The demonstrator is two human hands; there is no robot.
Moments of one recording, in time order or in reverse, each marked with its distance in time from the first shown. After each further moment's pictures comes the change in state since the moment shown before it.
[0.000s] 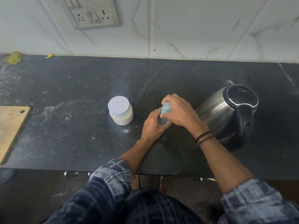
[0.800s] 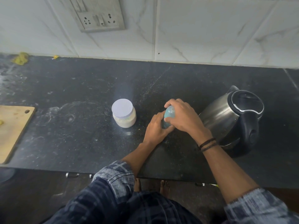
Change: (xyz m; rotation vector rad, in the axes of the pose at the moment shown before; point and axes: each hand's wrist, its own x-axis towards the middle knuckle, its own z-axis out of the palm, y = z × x) left_hand 0.002 -0.005 0.003 -0.001 -0.002 0.025; right_hand -0.002 0.000 0.002 -0.011 -0.001 -0.004
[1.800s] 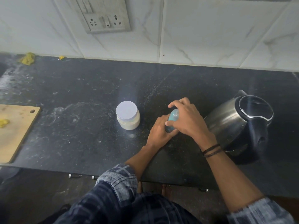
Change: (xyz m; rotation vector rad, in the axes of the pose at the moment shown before) left_hand 0.002 -0.008 0.002 -0.011 -0.004 0.034; right_hand 0.002 -0.005 0.001 -0.017 0.030 0.032
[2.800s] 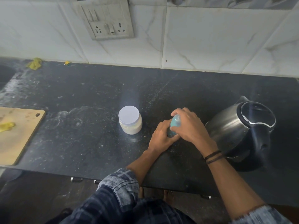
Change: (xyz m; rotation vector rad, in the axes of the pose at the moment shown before) left_hand 0.003 -0.007 0.002 -0.008 -0.009 0.012; right_hand -0.001 0.001 0.002 -0.041 -0.033 0.006
